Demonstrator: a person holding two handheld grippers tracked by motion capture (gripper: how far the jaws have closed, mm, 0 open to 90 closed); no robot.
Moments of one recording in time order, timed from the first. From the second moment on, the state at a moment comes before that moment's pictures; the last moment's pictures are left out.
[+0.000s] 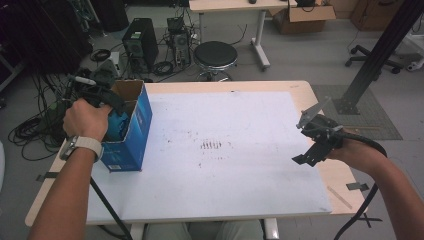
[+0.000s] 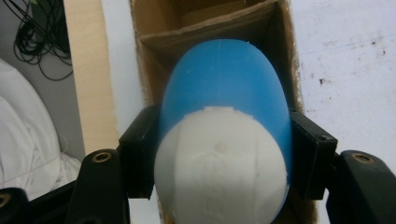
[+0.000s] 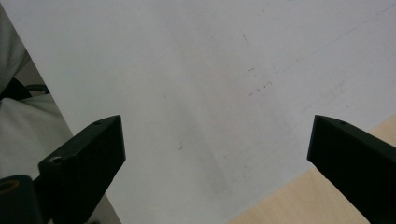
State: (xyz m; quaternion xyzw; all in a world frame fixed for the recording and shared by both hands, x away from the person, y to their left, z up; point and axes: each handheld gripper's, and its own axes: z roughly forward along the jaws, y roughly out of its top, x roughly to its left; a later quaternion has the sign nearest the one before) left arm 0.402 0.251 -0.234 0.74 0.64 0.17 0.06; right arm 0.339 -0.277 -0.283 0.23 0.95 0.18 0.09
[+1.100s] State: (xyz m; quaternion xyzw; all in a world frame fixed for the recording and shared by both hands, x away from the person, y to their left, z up) left arm 0.407 0.255 -0.277 0.75 0.65 0.15 0.05; right arm 0.337 -0.282 -0.291 0.24 0.95 0.18 0.08
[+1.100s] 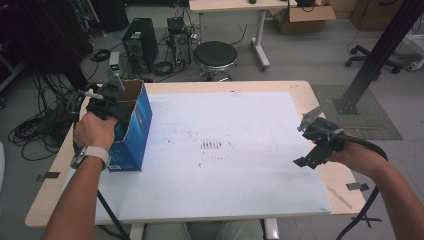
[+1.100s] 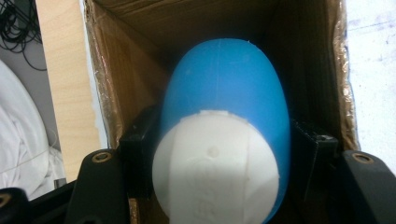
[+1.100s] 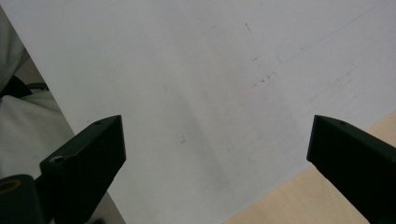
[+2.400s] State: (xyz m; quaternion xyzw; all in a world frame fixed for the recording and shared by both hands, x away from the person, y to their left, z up) left arm 0.385 0.251 -0.205 0.76 0.62 0.15 0.10; right arm 0.327 -0.281 -0.278 0.23 0.95 0.18 0.09
